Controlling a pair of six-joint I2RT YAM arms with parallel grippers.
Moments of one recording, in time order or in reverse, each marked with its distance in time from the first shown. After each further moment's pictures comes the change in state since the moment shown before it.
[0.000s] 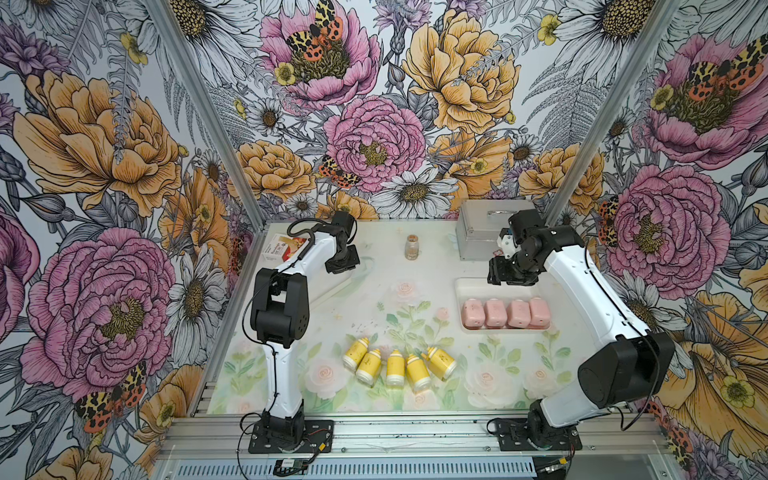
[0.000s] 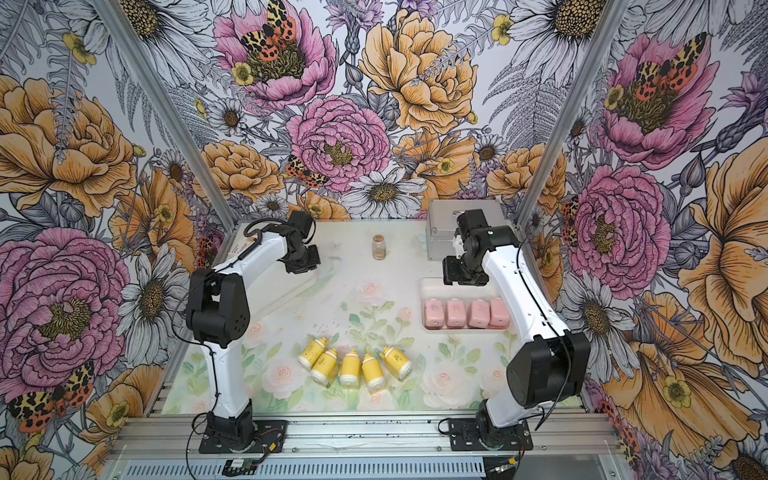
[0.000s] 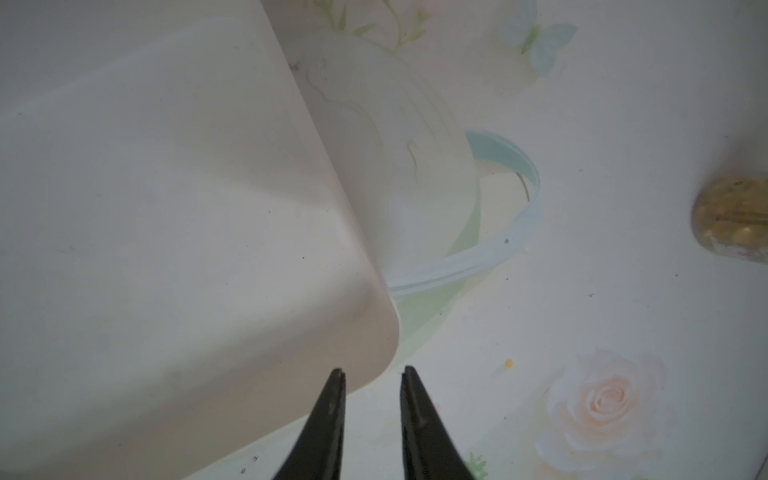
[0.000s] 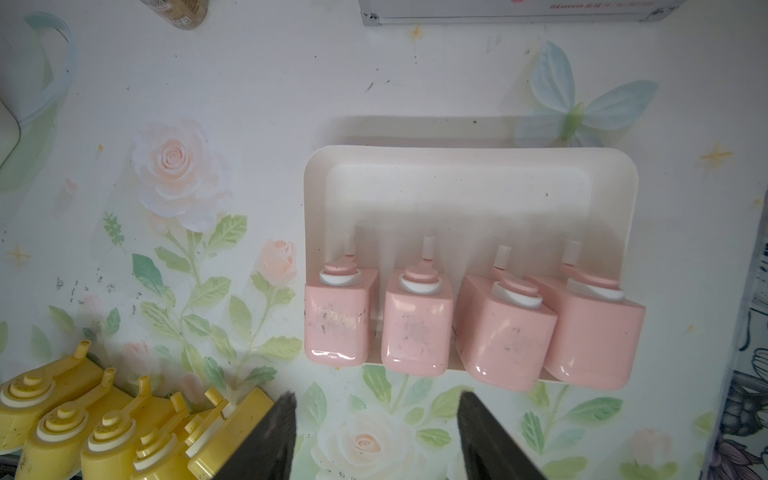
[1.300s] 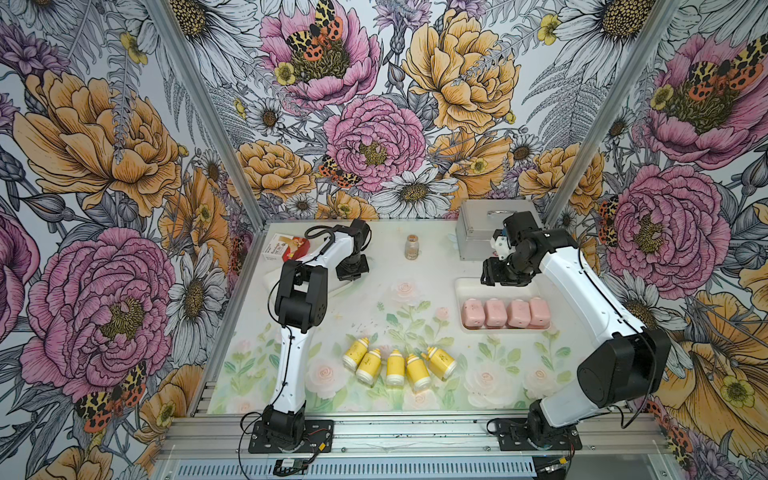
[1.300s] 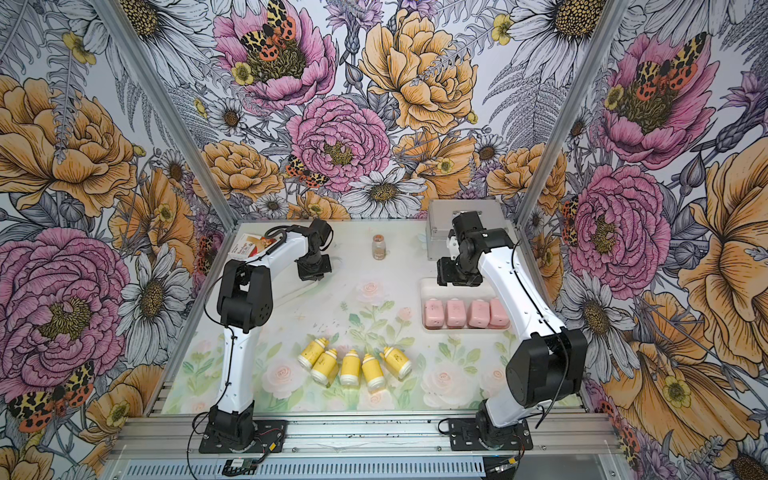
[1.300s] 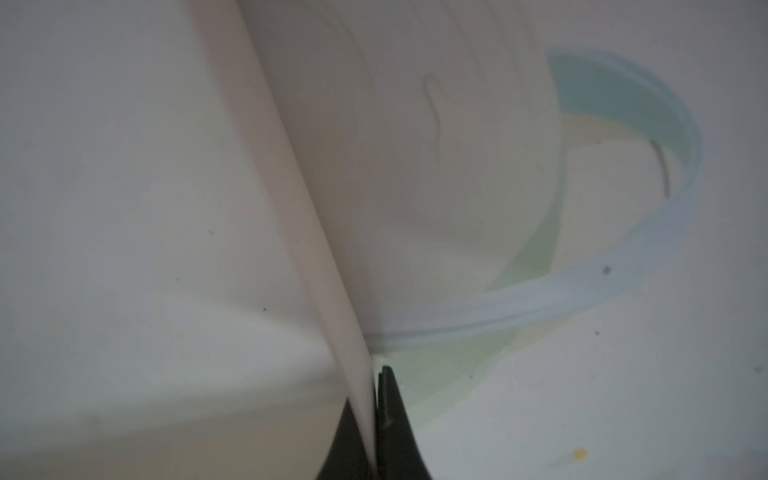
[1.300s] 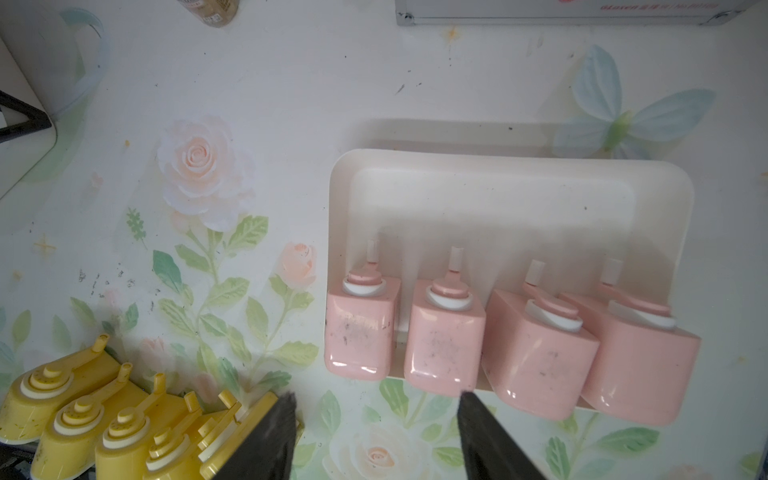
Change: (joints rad) left arm -0.054 0.208 0.144 -0.134 -0.066 -0.028; right arm 0.021 0.007 -0.036 0.053 -0.042 0.000
